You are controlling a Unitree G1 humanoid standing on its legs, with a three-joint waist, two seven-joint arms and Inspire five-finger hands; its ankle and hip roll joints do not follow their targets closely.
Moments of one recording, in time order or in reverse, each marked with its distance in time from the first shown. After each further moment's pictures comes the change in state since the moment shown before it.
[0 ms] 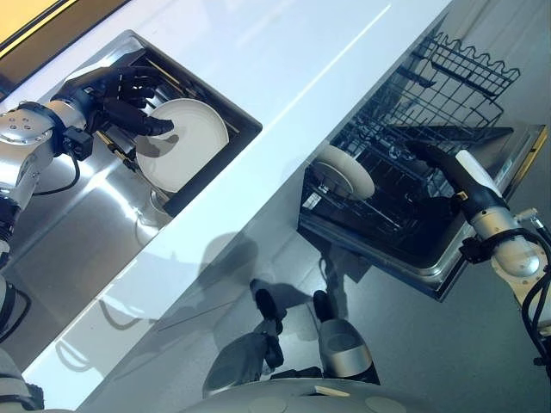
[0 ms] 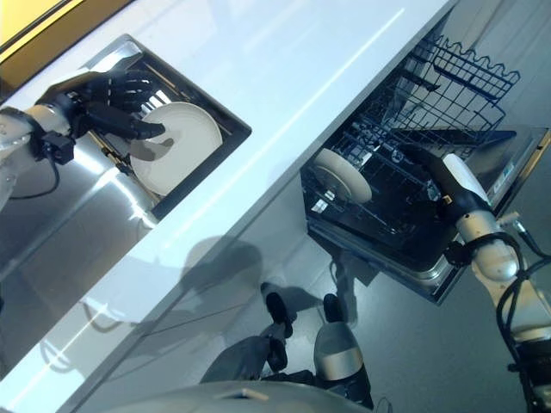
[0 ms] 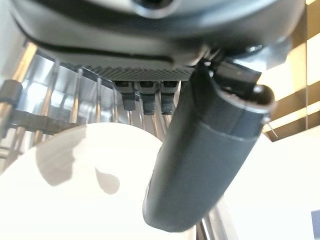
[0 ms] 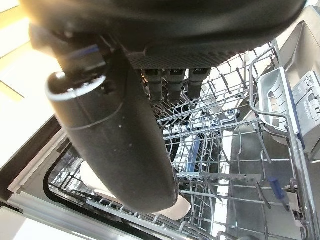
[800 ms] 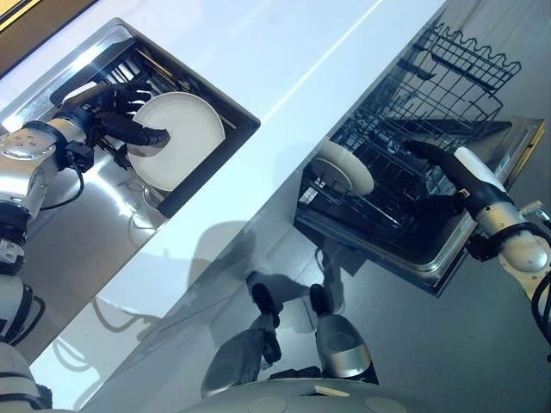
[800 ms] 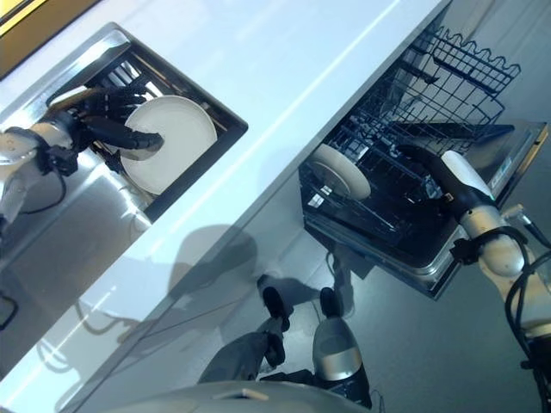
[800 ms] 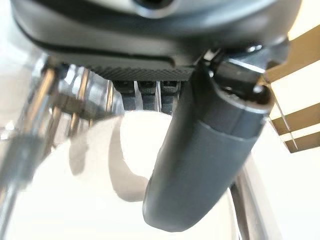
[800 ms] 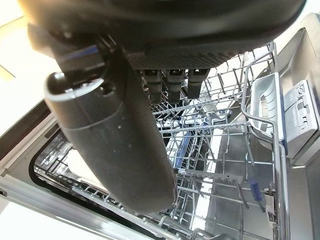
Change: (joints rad) left arm 0.041 -0.063 0.035 0.087 0.014 -0.045 -0.032; right arm -0.013 -0.068 0.029 0.000 -0.001 0.001 0.006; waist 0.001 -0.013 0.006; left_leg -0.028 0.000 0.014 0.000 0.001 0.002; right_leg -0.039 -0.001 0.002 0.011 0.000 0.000
